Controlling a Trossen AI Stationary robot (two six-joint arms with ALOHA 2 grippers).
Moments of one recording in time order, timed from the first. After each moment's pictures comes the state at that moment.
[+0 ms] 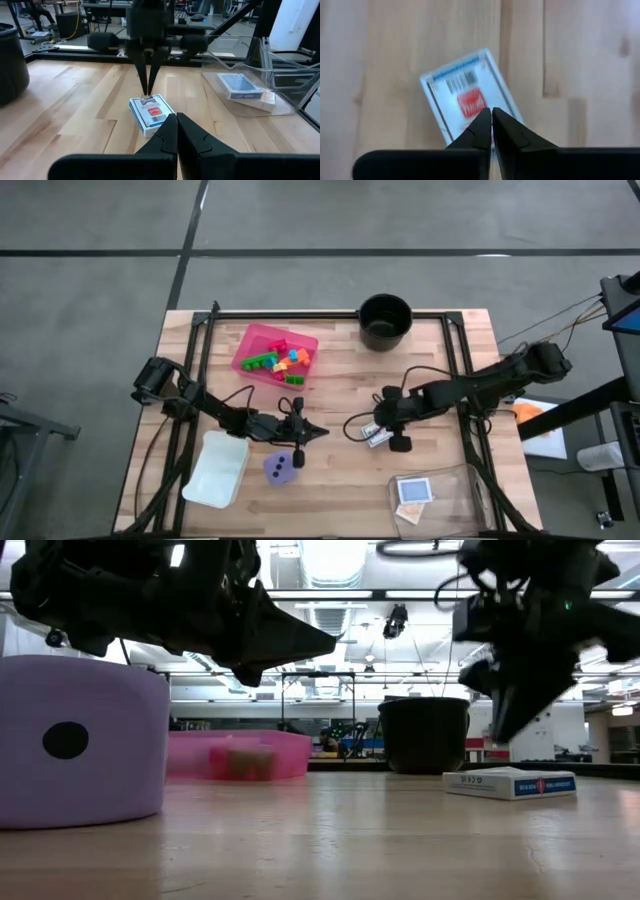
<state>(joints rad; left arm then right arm) -0.32 1.81 0.62 1.00 -0.33 -0.11 0.21 1.38 0.73 -0.45 0.05 0.19</state>
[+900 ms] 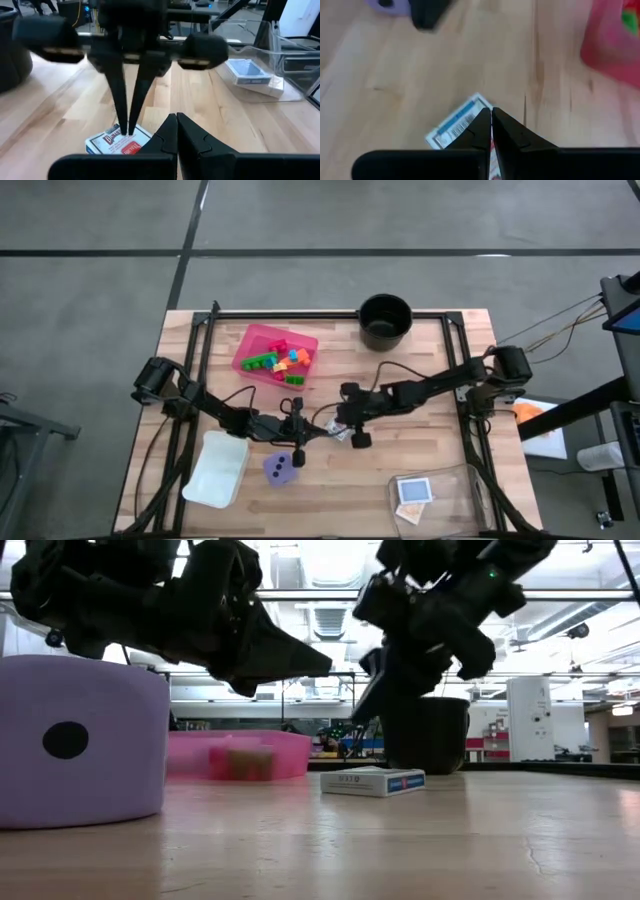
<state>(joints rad) -0.32 1.81 0.62 0.94 -0.34 -0.13 0.11 1.71 0.92 -0.03 0.03 -0.06</state>
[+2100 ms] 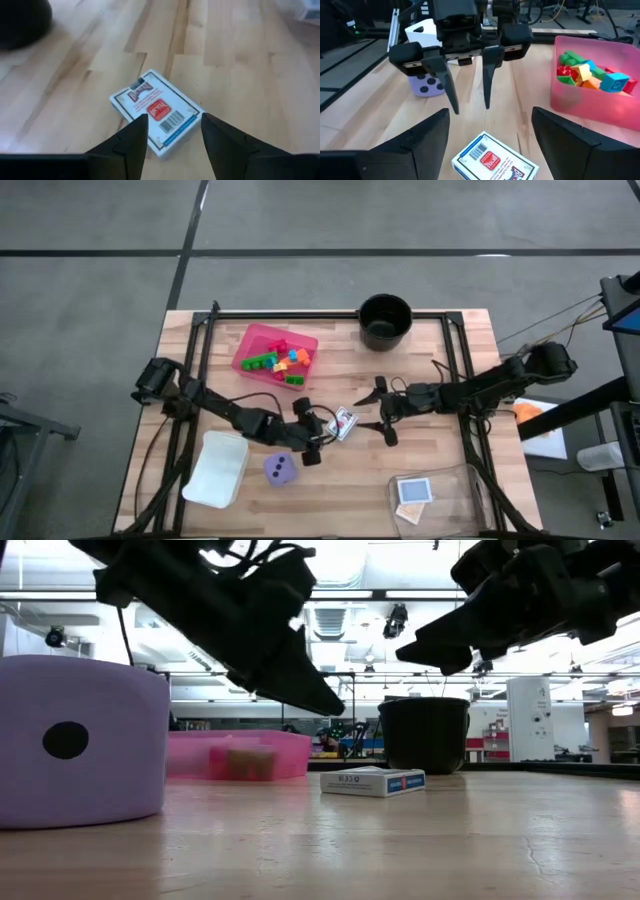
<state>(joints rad) -0.32 1.82 0.92 0.20 -0.46 -0.24 0.15 1.33 0.37 0.70 0.05 0.05</state>
